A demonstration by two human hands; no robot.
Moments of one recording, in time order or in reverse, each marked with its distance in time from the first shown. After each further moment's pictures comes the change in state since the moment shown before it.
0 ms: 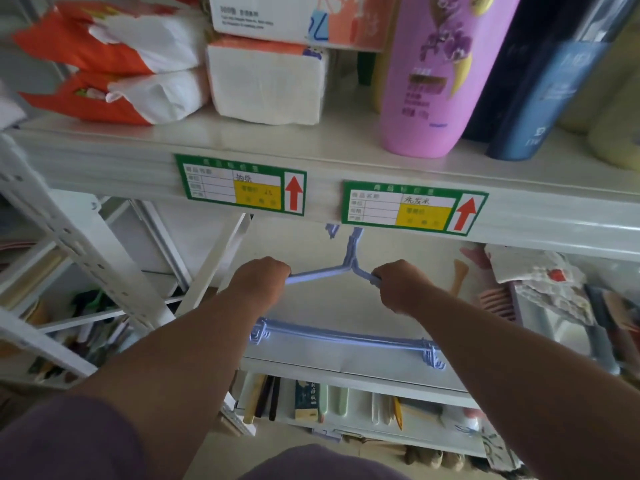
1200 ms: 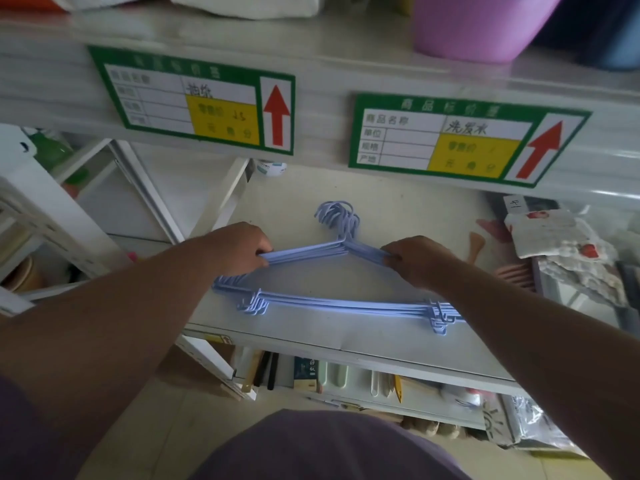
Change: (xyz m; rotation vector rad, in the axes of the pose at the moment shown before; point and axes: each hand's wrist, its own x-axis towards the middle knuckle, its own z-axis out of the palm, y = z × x) left_hand 0.027 -0.056 0.023 -0.201 -0.156 0.226; right_hand 0.016 0.035 0.022 0.019 -0.060 -0.105
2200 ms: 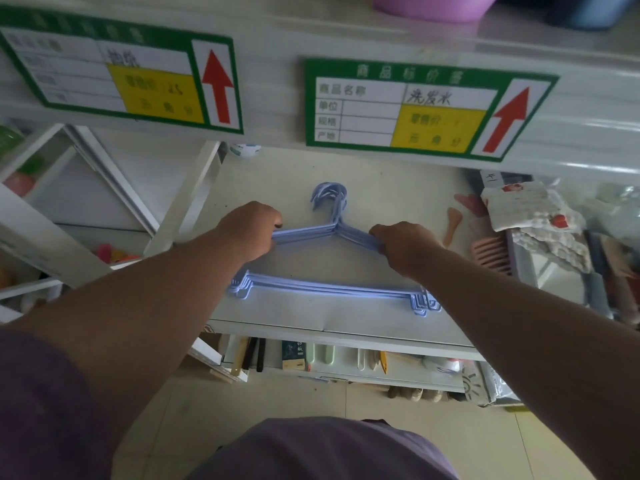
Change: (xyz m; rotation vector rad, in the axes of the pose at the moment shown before) left_hand 0.035 0.054 0.011 0.001 0.156 -0.150; right_hand -0.022 -0.003 0.003 -0.130 0.006 0.105
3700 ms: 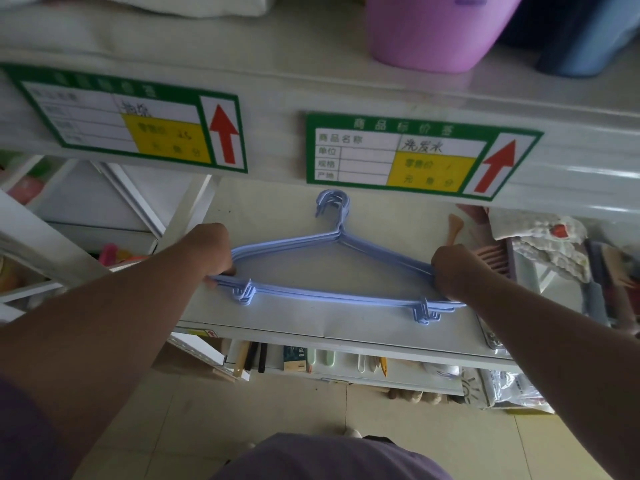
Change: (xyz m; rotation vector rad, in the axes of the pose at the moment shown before) left_hand -0.027 -0.046 -0.006 -0.015 -0.338 -0.506; right_hand -0.028 0.064 0.007 -0.565 -0.203 0.007
